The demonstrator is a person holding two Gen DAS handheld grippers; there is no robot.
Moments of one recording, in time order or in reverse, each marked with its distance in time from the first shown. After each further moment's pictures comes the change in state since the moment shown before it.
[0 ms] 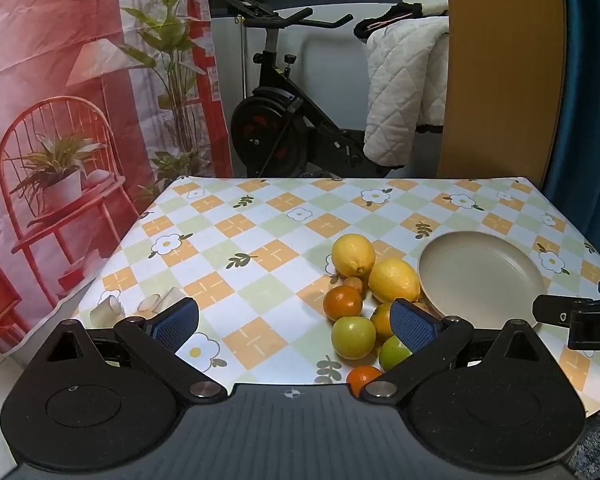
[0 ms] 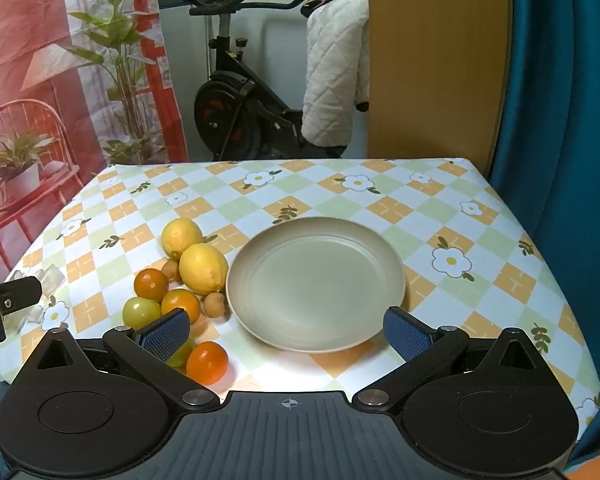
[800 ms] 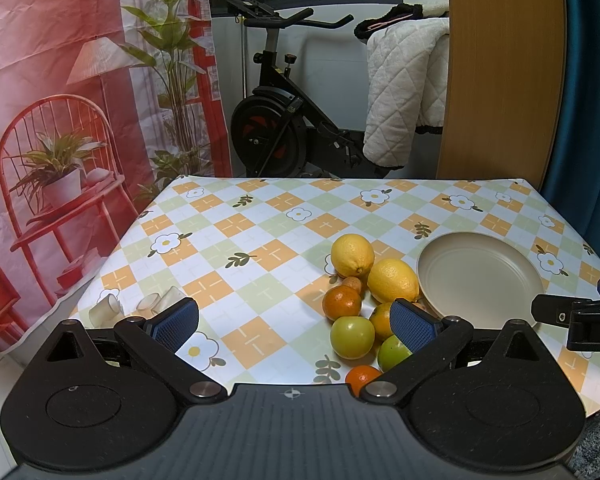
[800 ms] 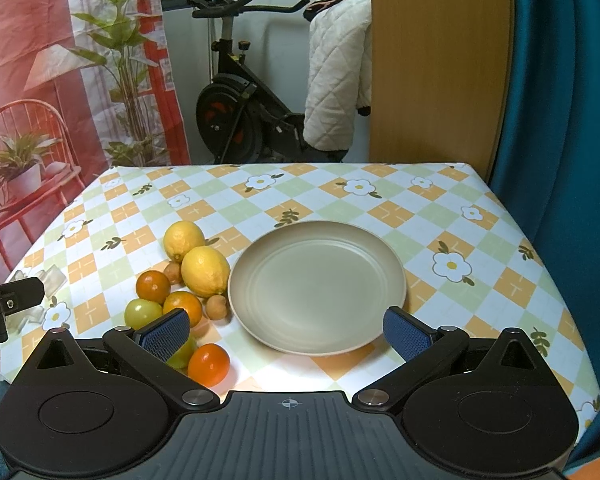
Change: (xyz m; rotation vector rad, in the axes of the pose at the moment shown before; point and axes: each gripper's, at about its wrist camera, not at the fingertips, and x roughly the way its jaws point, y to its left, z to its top) left arm 0.000 0.000 -0.001 -0.002 -0.001 -0.002; right arm -0.002 0.003 0.002 -0.003 -0.005 0.002
